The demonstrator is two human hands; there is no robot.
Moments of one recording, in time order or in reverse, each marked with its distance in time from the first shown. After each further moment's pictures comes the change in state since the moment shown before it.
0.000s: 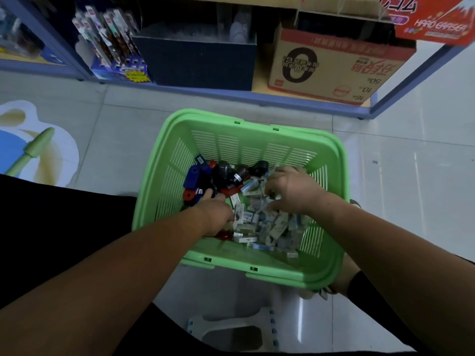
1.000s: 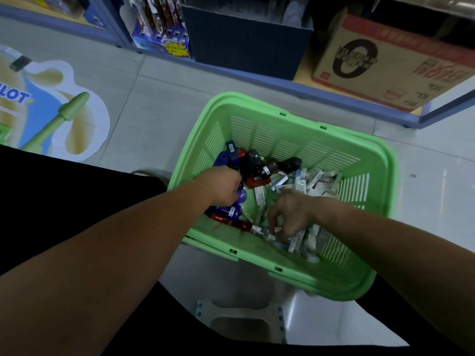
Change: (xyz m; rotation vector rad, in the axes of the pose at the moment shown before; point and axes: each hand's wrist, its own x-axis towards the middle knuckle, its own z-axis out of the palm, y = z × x) left_hand -0.038 -0.047 -0.019 -0.462 0.208 -0.232; right_hand 0.041 -0.046 0.022 0.086 -0.567 -0.205
